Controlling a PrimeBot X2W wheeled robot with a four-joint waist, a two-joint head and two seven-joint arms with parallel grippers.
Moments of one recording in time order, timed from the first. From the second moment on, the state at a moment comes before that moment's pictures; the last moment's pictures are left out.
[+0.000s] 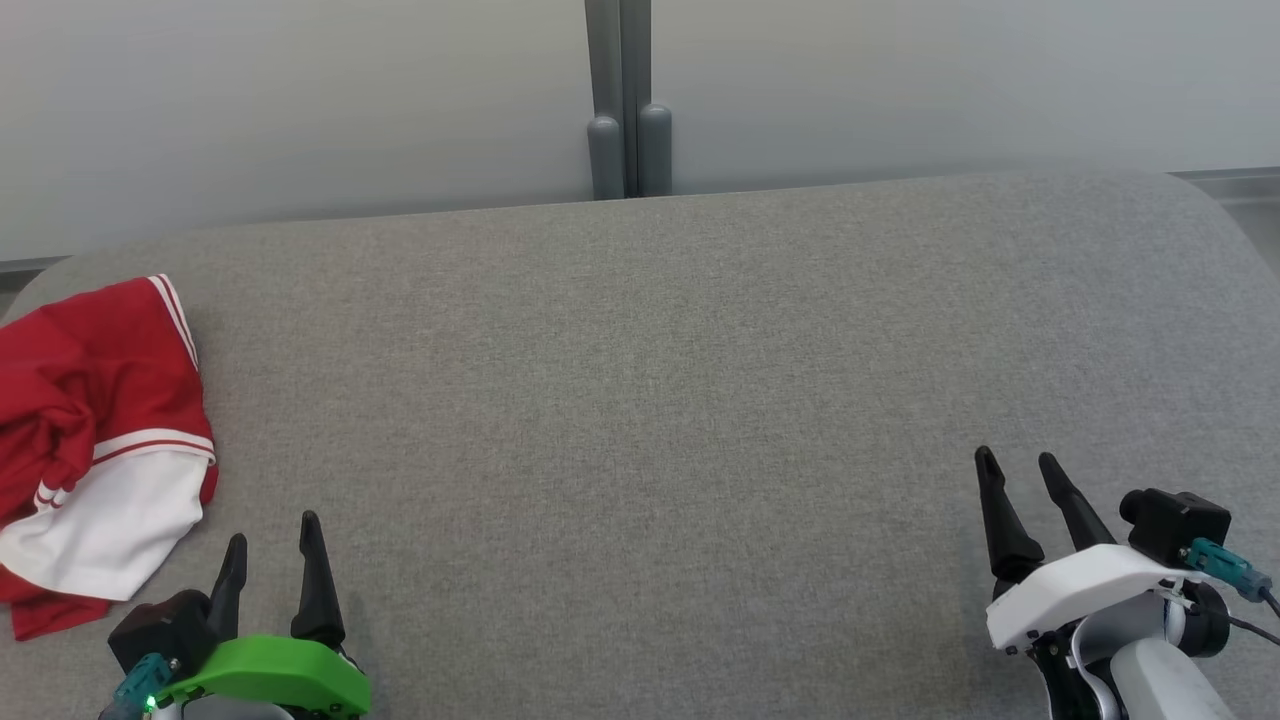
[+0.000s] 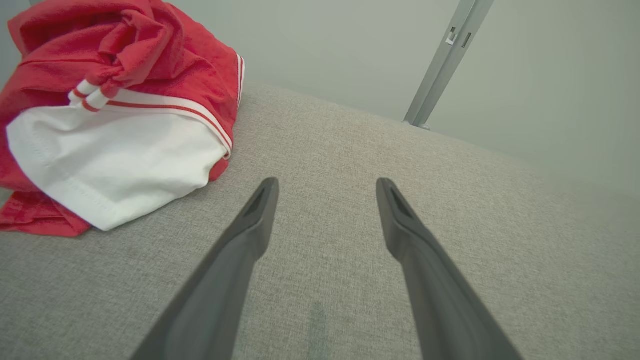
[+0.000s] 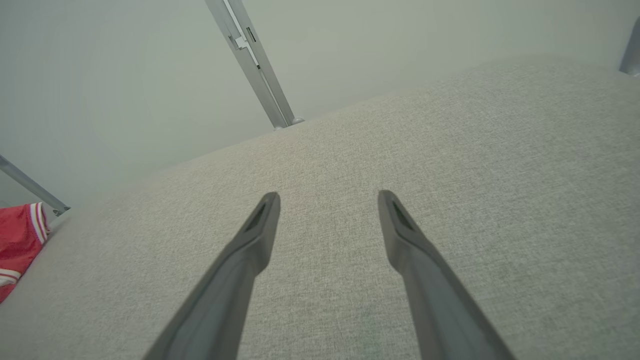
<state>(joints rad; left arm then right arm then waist) -0.05 0.05 0.07 0.34 -0.36 -0.06 -0.18 -0.14 -0.13 0.05 0.38 0.48 0.13 -0.18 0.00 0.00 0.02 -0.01</state>
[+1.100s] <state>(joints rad) -0.05 0.06 0.06 0.29 -0.08 -0.04 -0.25 -0.13 -0.12 0.00 0.28 0.16 0.13 -0.25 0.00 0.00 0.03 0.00</state>
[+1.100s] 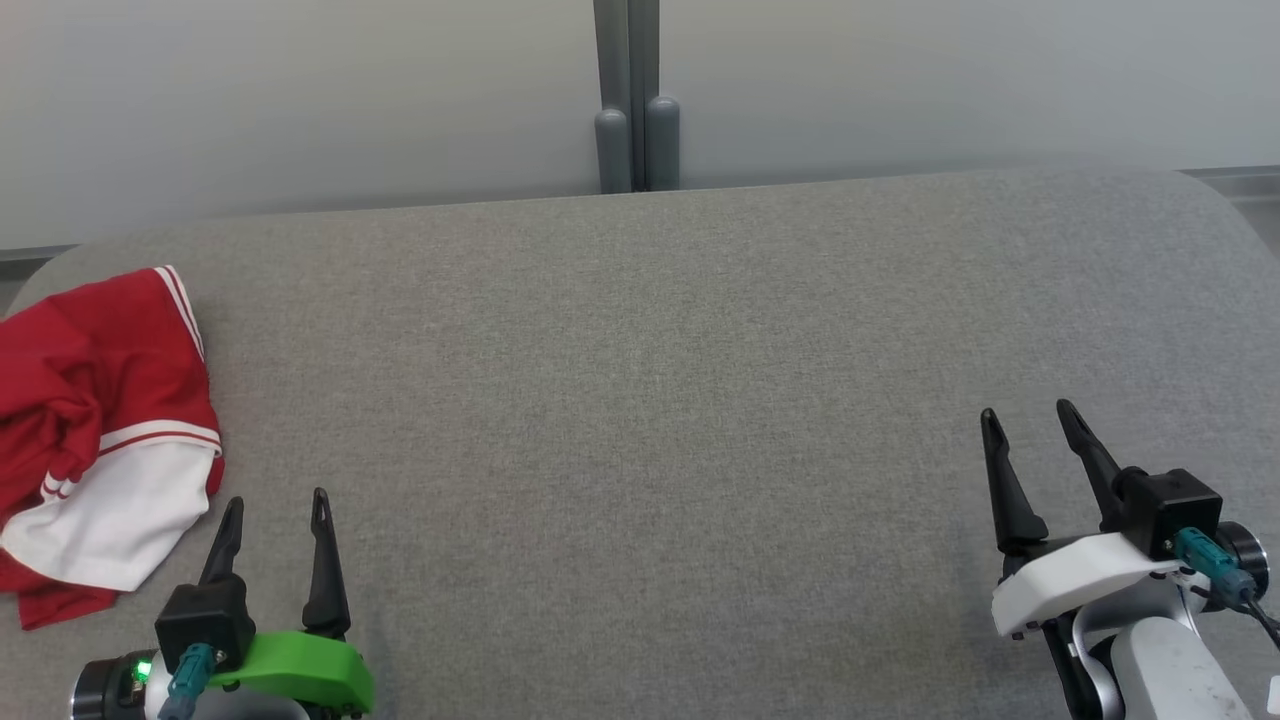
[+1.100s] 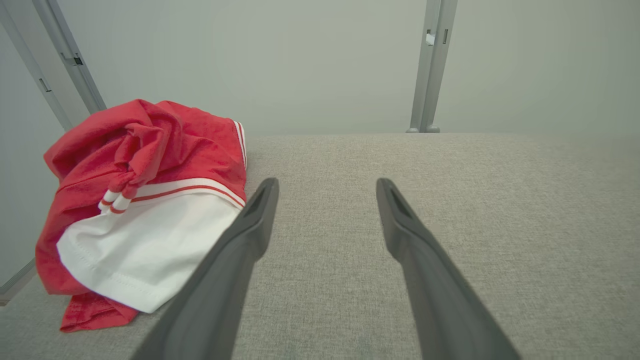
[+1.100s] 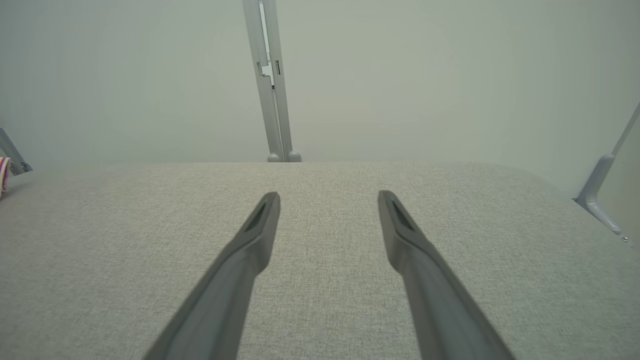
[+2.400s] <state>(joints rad) -0.16 0.08 0.10 0.51 -0.12 -0.12 -0.26 -0.22 -0.21 0.19 0.37 0.17 0.13 -0.26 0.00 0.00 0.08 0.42</state>
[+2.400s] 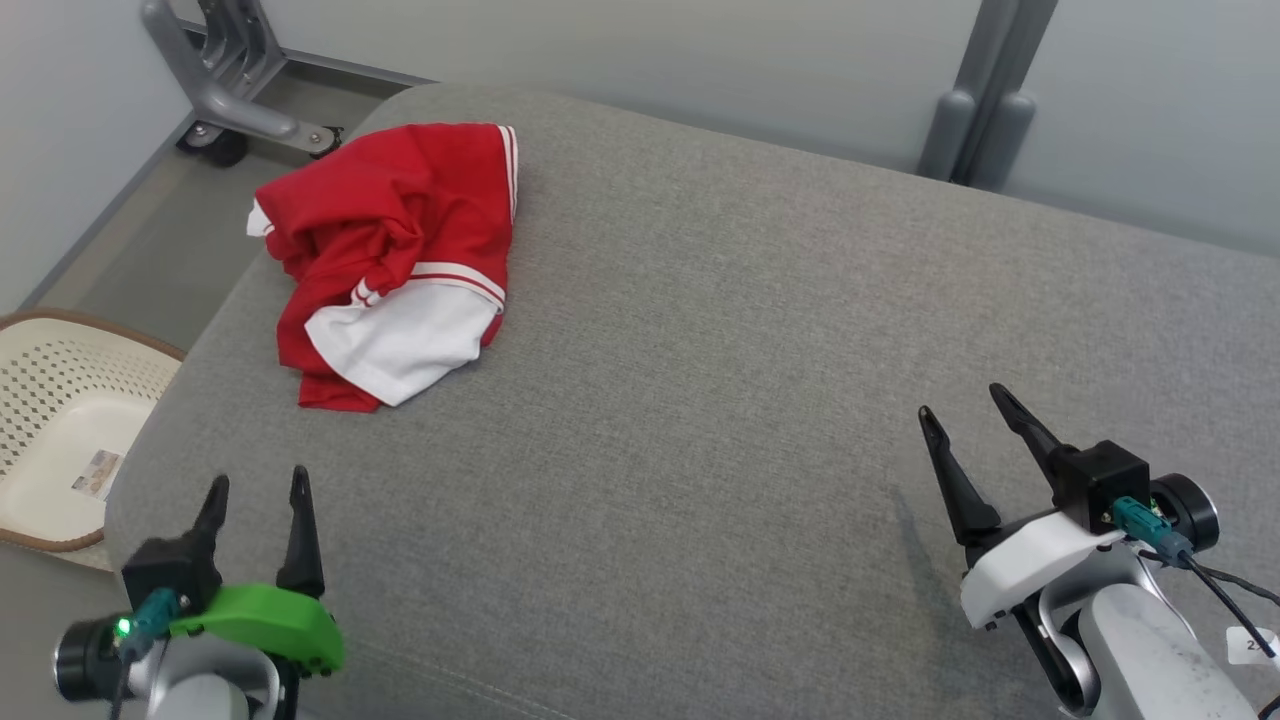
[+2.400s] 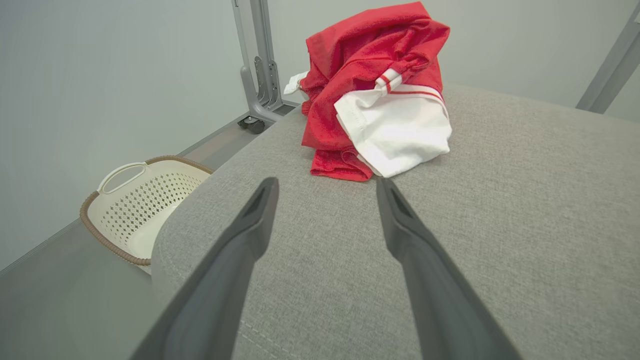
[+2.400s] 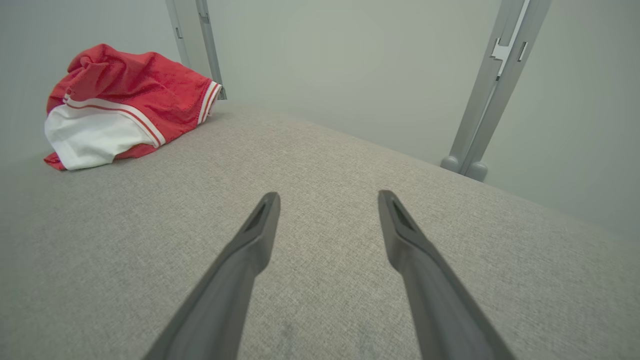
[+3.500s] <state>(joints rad) -0.64 0.30 -0.04 0.89 -0.15 0.02 -0.26 -0.28 -0.28 0.21 0.38 0.21 0.13 -0.26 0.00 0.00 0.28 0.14</state>
